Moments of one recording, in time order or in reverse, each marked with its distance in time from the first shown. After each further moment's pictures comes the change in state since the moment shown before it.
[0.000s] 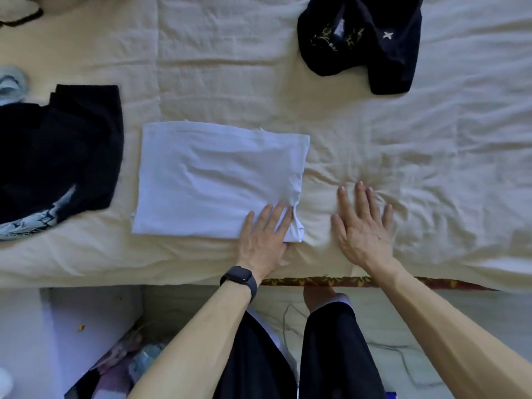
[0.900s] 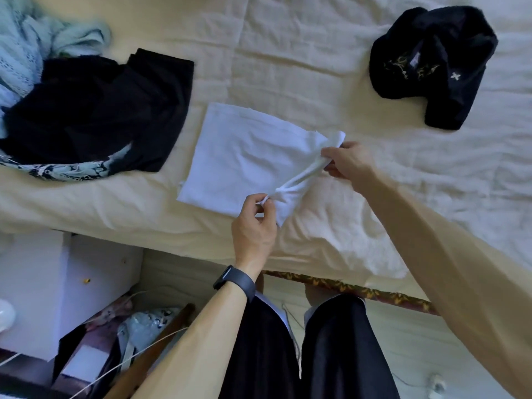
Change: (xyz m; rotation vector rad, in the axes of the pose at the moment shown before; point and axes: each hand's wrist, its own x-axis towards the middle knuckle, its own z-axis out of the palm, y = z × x) left_hand -0.058 -0.049 -0.058 -1.318 0.556 -0.798; right_hand 0.111 -0.153 -0.102 0.957 -0.231 0.226
